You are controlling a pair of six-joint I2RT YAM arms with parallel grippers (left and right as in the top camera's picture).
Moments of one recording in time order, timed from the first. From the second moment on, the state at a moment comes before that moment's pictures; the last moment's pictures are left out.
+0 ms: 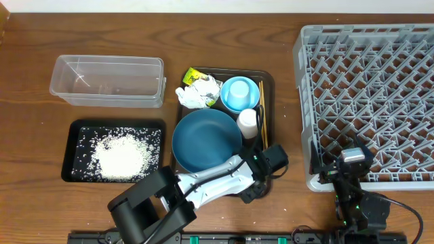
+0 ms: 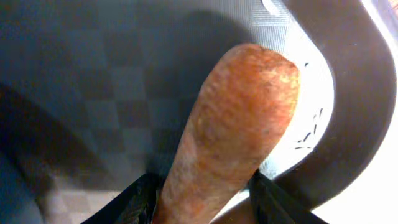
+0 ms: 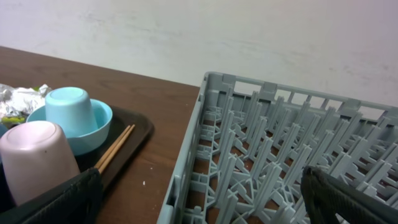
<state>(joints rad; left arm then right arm) -1.05 1.83 1.08 -0.78 0.01 -0.19 -0.03 0.01 0.01 -0.06 -0.18 -0.13</state>
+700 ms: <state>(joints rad) -1.04 1.61 1.10 -0.85 0.02 -0.23 -0.03 0.01 0.01 -0.06 -0.18 -0.13</state>
